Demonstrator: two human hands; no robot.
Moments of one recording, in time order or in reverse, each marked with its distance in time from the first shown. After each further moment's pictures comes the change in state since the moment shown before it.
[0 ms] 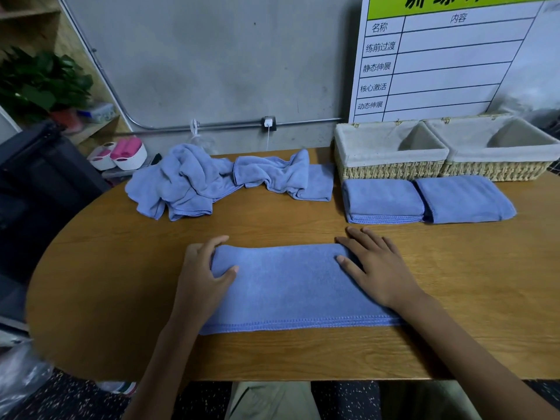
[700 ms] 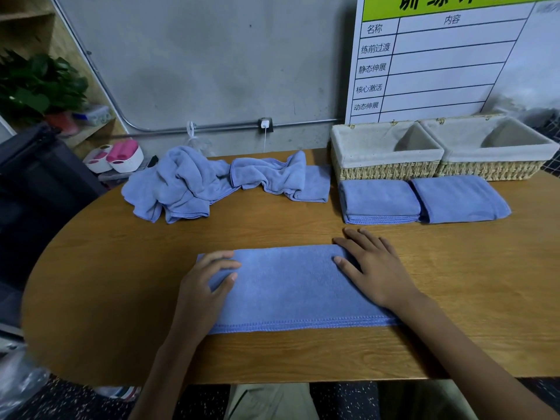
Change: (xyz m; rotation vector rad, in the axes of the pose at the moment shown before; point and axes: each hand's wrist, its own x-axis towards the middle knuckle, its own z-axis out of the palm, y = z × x) left_hand -0.014 -0.005 0.003 -0.057 -0.012 0.186; right_hand 0.000 -0.002 -0.001 0.017 0.010 0.008
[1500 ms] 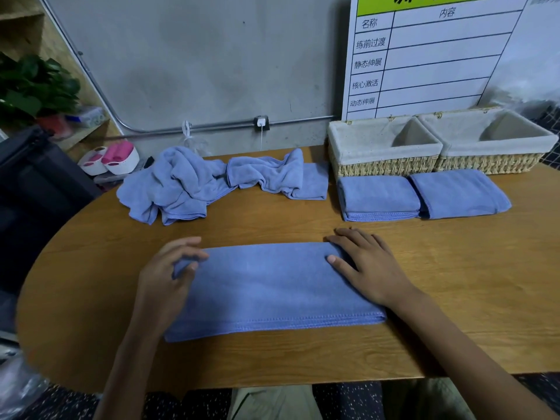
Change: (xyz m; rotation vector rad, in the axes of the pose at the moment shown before) left_hand 0.018 -0.013 -0.048 0.029 0.022 -0.030; right_hand 0.004 -0.005 0.002 0.069 0.009 -0.052
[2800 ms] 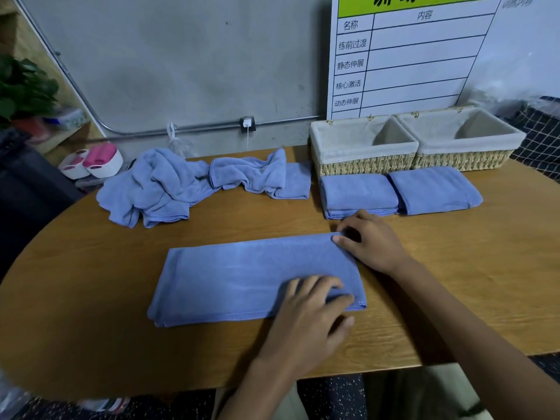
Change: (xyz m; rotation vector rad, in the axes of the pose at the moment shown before) left_hand -0.065 0.126 0.162 0.303 -0.283 0.621; right_hand 0.020 0.046 -0.024 0.151 0.103 0.065
